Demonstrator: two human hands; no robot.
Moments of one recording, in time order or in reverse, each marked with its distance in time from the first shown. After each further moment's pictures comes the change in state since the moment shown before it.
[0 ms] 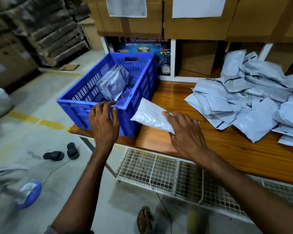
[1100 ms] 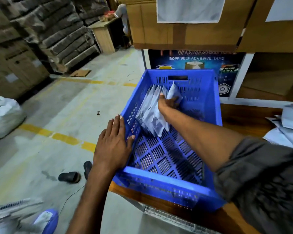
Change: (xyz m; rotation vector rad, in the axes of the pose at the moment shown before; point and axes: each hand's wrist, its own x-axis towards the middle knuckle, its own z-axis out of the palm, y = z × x) left_hand 0.186 -0.204 0.052 0.358 -0.790 0.062; right_hand 0.471 -0.123 0.233 0.927 -0.071 1.223
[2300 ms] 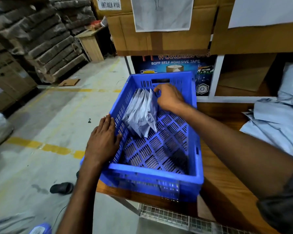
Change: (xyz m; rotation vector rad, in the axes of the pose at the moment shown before) left_hand 0.016 0.007 -0.003 -0.025 0.046 0.077; right_hand -0.050 -0.018 -0.128 -0.654 -0.037 -0.791
